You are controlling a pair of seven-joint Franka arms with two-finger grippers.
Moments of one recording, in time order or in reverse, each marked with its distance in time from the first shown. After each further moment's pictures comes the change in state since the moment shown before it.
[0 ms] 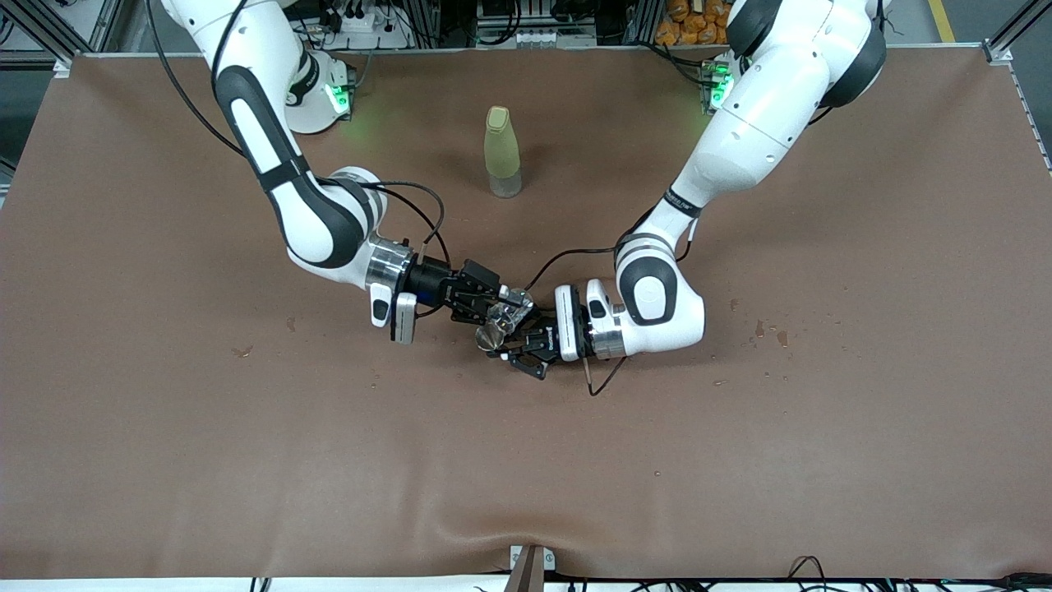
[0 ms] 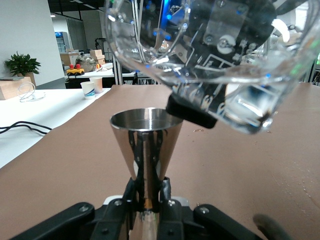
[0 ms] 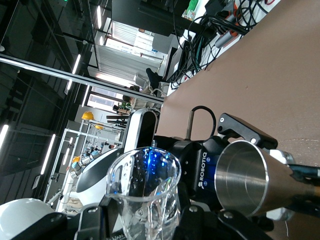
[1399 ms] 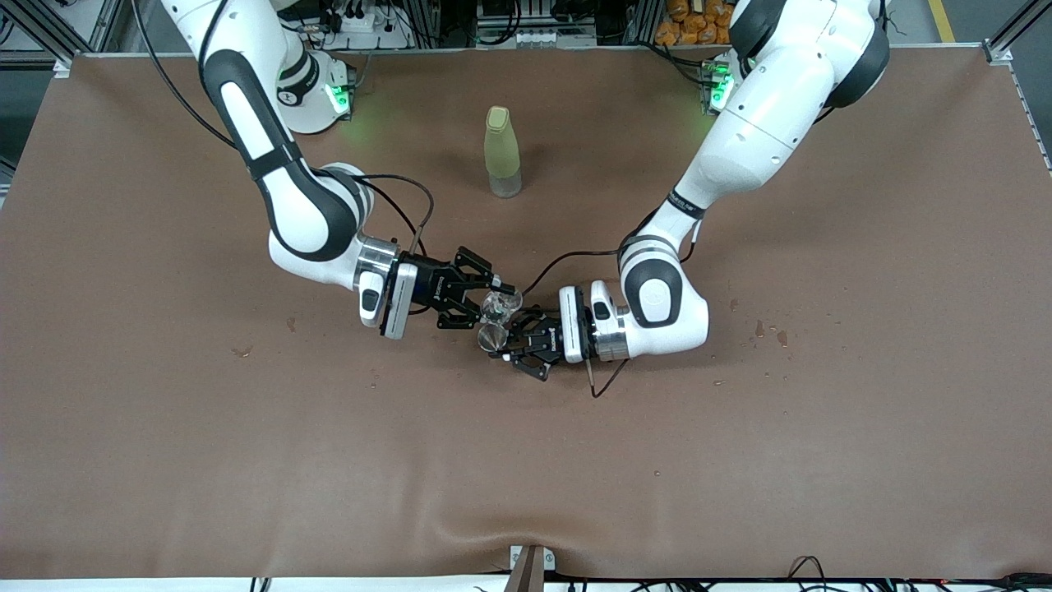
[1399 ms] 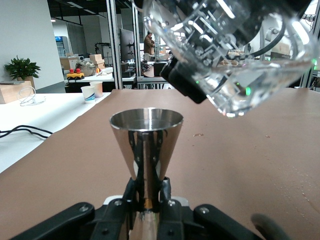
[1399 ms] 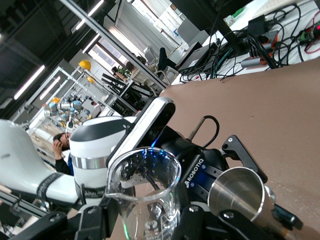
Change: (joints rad) left arm 0.015 -0.001 -0.004 -0.001 0.000 -0.026 0.000; right arm -0.022 -0.037 -0.002 -0.007 -0.154 0.002 -0.313
